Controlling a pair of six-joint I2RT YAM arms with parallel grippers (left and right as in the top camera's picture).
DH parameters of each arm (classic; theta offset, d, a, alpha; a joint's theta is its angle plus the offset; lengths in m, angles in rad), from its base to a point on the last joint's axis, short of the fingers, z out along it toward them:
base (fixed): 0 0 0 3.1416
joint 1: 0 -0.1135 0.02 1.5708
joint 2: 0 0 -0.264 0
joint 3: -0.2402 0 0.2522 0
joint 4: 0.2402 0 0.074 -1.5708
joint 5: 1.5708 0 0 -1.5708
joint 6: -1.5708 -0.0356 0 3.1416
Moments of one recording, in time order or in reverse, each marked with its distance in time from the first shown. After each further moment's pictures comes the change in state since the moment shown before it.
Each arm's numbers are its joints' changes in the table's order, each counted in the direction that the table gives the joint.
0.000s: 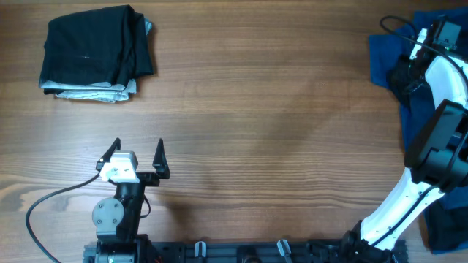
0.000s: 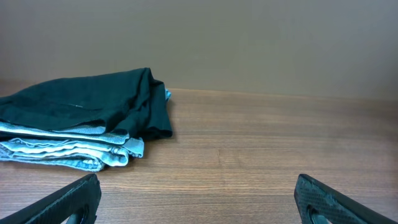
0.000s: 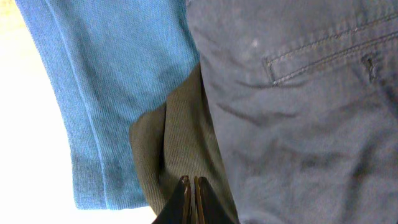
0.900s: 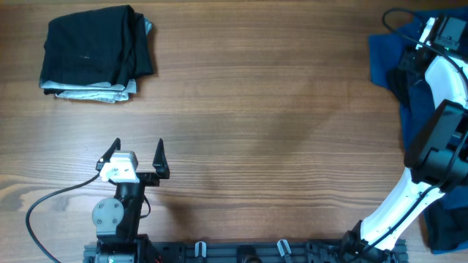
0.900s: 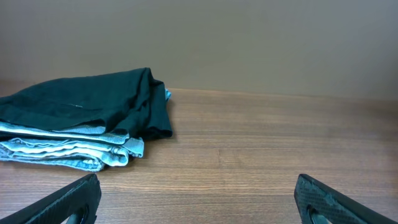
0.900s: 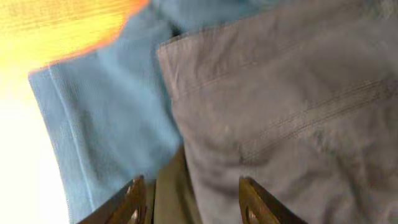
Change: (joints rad) left arm 0.000 0.000 0.000 0.000 0.000 0.000; right arm 0.000 0.000 0.000 -0.213 0.032 0.000
